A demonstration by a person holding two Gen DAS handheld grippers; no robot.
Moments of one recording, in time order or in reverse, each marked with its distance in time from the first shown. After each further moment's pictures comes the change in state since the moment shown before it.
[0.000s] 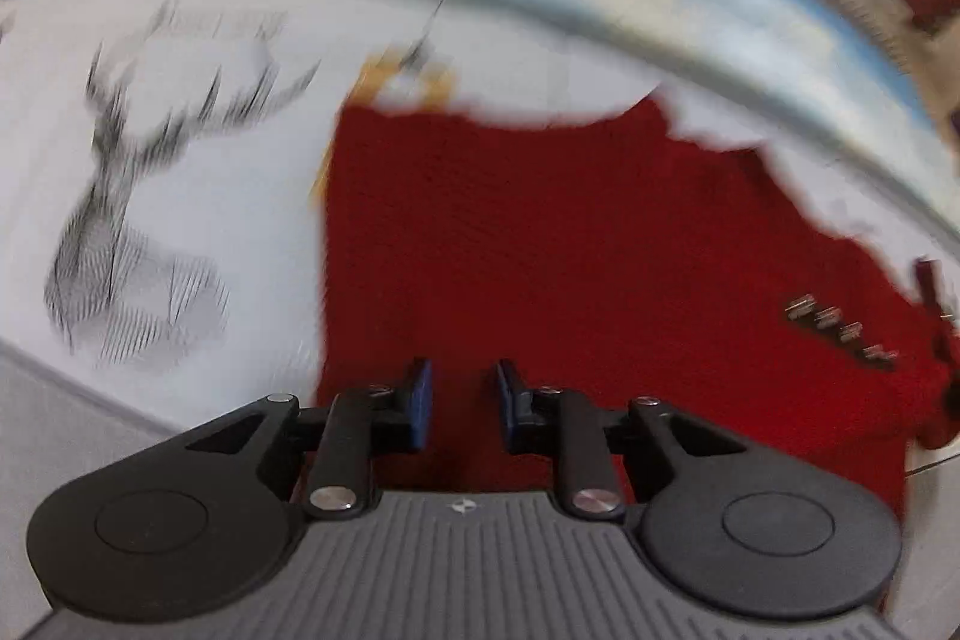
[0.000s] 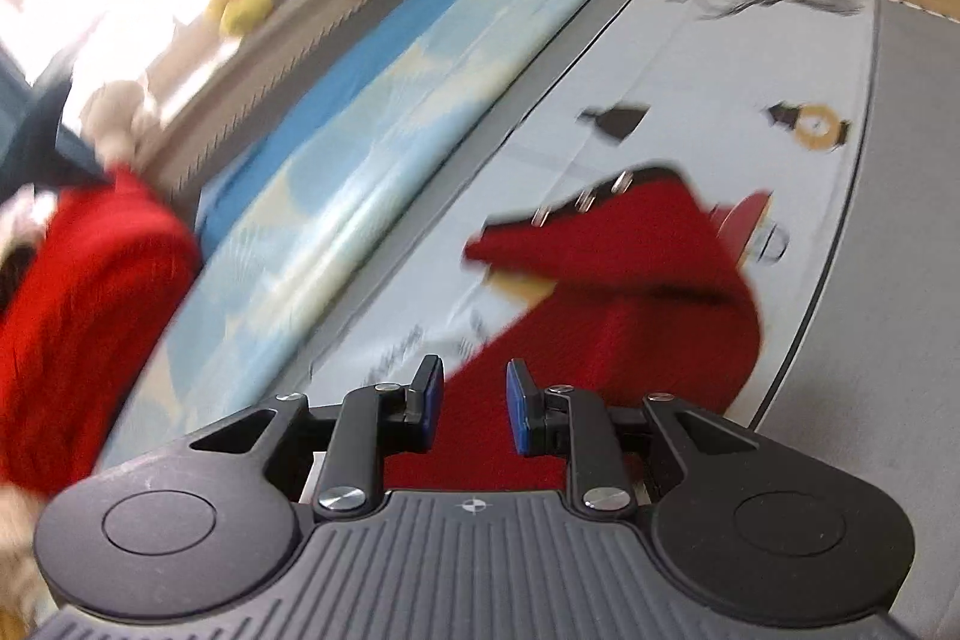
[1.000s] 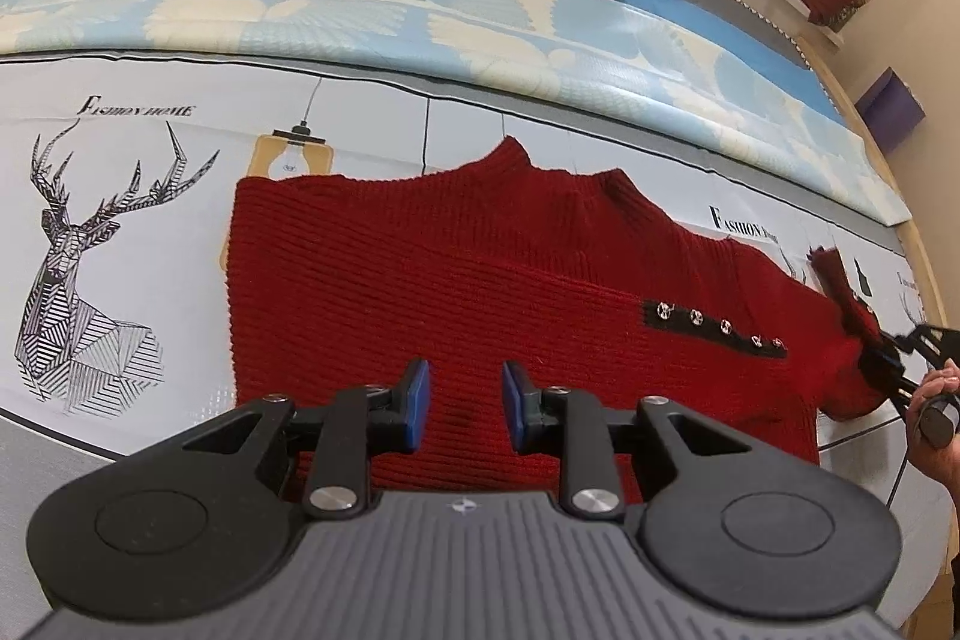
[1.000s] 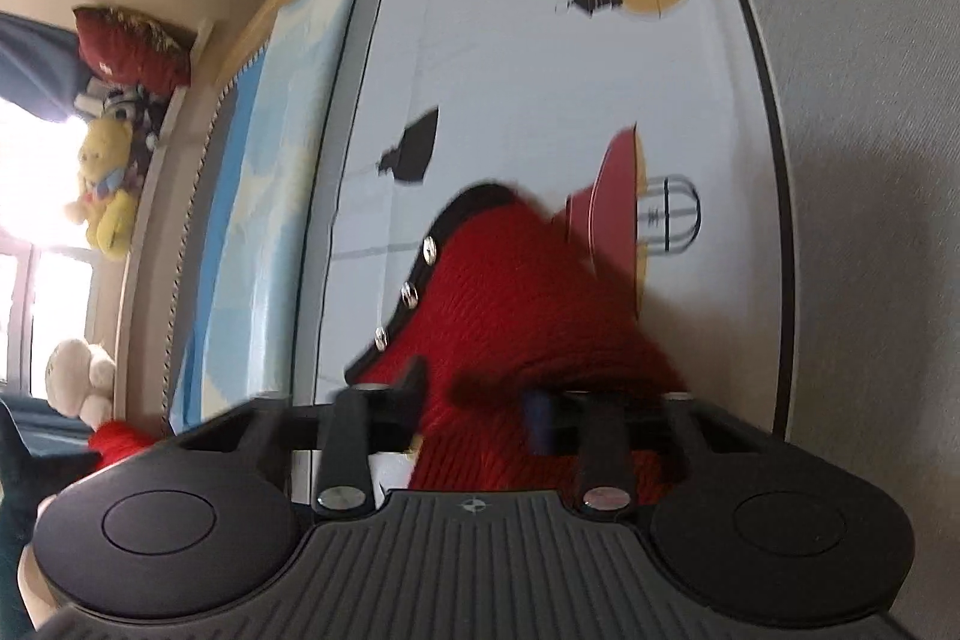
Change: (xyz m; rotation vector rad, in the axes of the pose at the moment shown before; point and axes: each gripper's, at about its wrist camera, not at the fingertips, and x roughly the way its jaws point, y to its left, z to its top) left arm -0.042 -0.028 0.002 0.071 -0.039 -0.123; right arm 0.096 -0.122 0.024 0.551 -0.022 0.044
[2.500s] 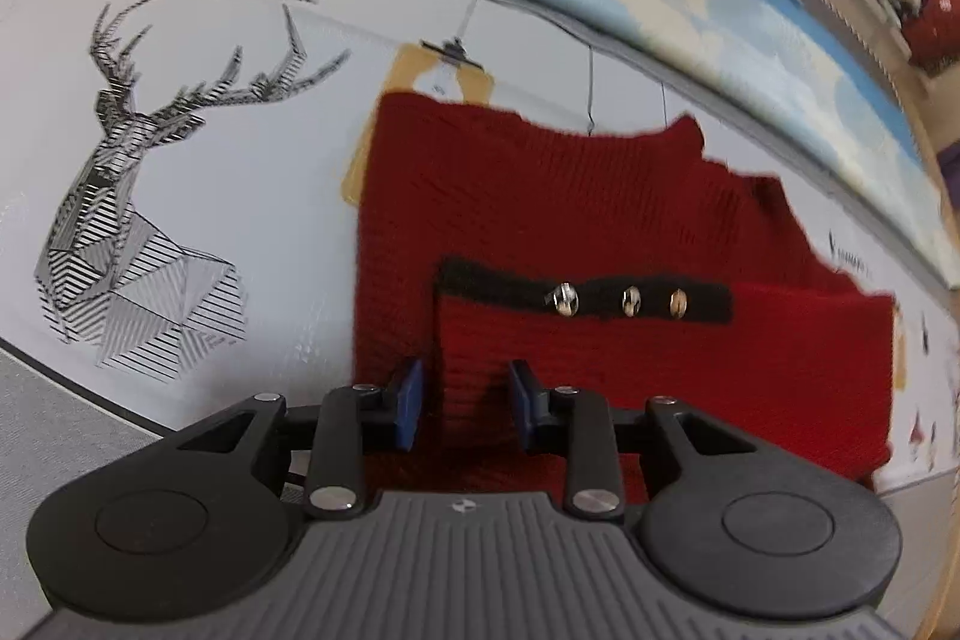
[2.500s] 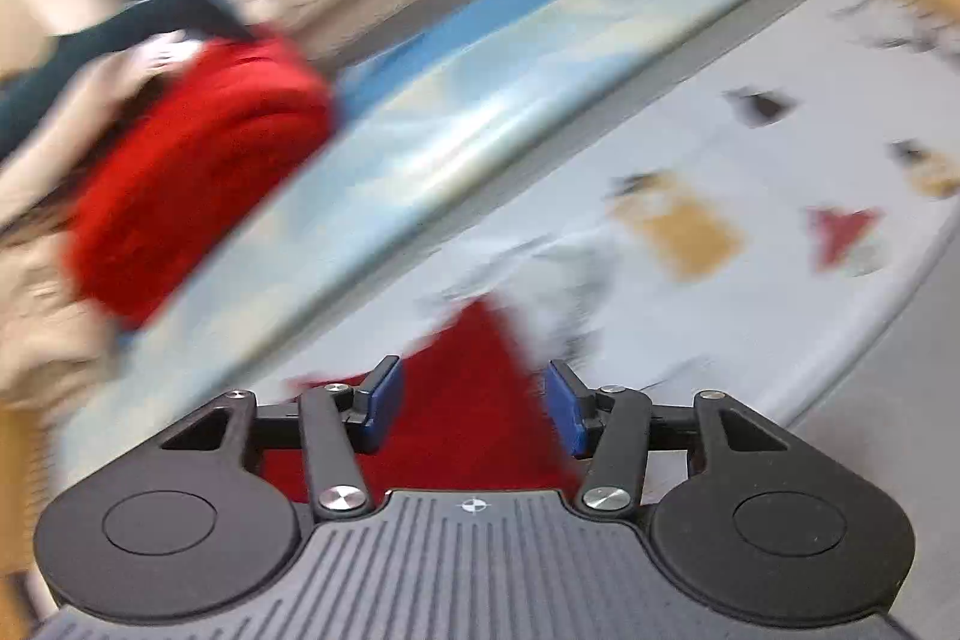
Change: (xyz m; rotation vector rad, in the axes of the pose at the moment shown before) left arm 0.053 0.072 -0.003 -0.166 0.119 0.069; right arm -0.085 0.091 -0.111 -0.855 0.255 -0.018
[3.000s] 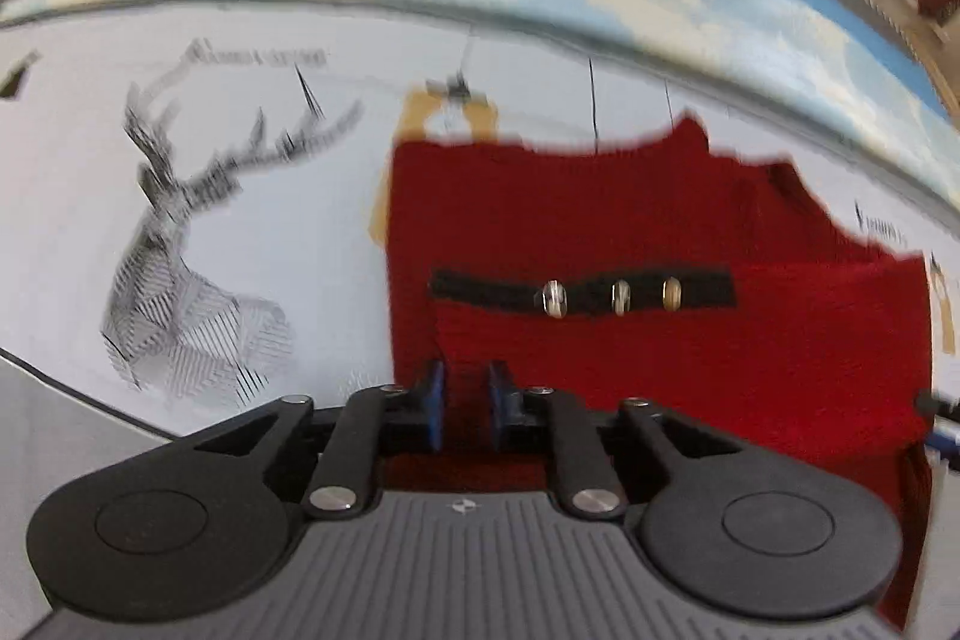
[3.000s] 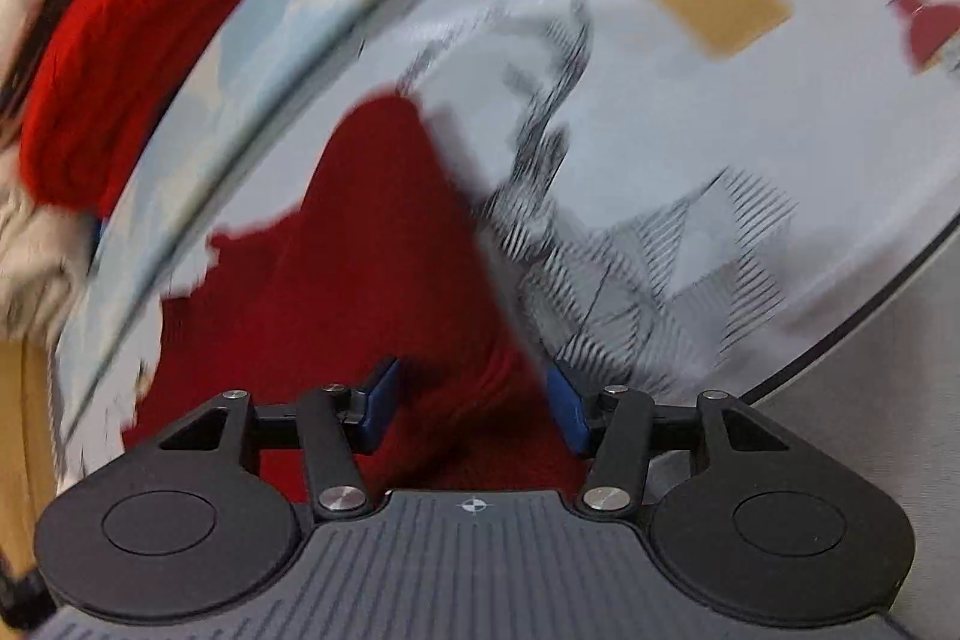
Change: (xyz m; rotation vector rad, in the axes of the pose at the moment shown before) left arm -0.027 -0.013 0.002 0.089 -0.089 0.135; right arm 0.108 -0.004 -0.041 -0.025 0.346 0.130
